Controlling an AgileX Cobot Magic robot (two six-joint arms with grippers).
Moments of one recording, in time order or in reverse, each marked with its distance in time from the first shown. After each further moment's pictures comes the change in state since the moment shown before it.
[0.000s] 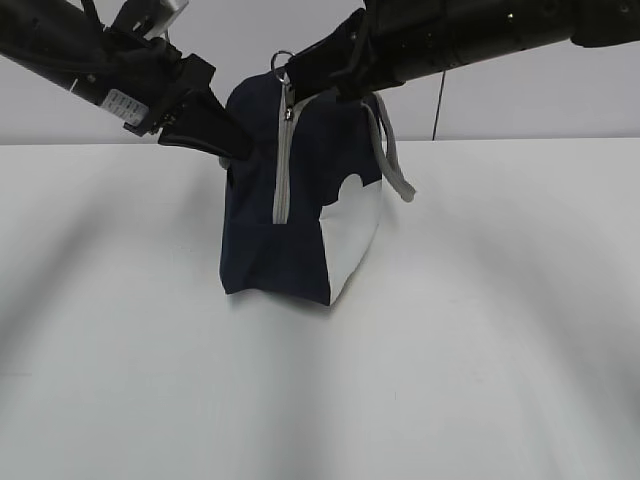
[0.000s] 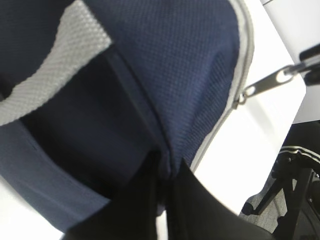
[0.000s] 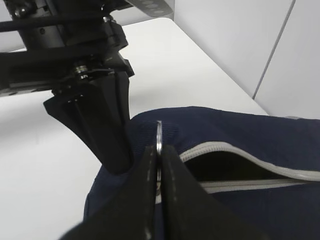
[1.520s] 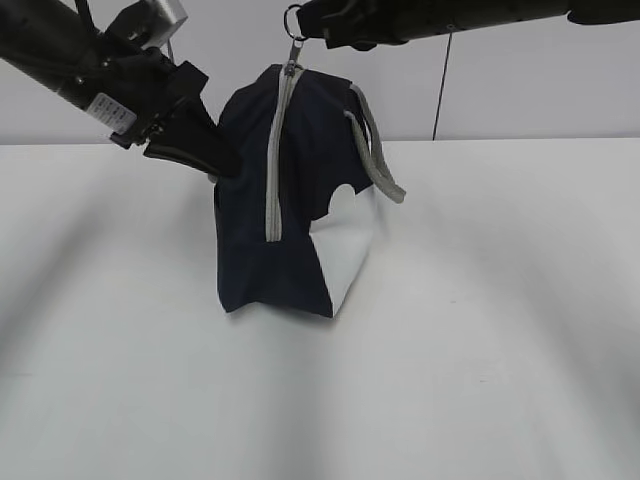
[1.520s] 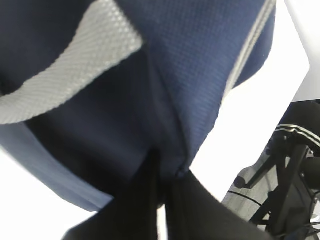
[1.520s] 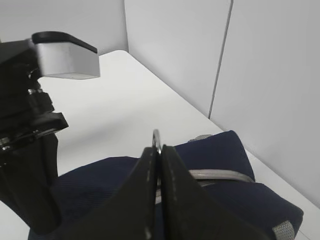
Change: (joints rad) left arm -0.001 -0.013 -0.002 0.095 0.084 -0.105; right arm 0.000 -0.010 -0.038 0.086 0.162 0.037
